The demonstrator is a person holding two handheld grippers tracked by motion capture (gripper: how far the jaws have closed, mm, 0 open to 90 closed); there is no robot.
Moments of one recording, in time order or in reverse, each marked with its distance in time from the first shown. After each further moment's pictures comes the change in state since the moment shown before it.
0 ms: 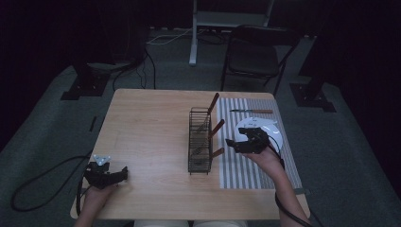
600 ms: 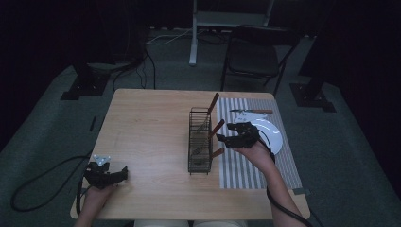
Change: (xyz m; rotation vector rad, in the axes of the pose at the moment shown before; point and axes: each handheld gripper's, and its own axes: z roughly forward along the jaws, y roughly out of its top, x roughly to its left) left arm 0.000 0.000 0.000 -0.003 0.000 -0.004; right arm 0.015 0.026 0.016 -0.021 0.049 -0.029
